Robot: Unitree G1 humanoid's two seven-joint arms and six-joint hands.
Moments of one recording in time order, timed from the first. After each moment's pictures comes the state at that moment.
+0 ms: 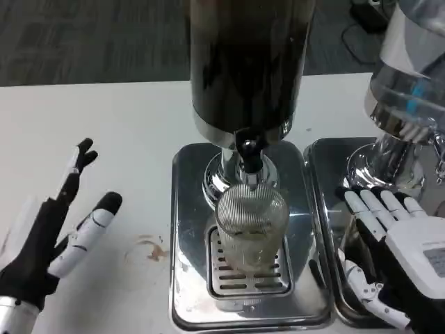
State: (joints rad) left arm 0.12 0.47 0.02 0.36 0.10 -0.65 0.03; right arm 0.44 -0.47 0.11 -0.44 -0.98 -0.06 0.03
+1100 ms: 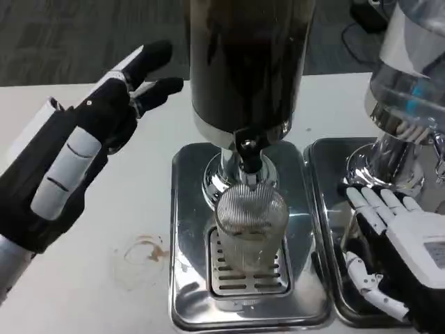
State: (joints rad) left arm 0.09 0.49 0.15 -0.27 -0.46 -0.26 -0.58; right arm 0.39 -0.46 0.11 -0.39 -0.91 -0.05 0.05
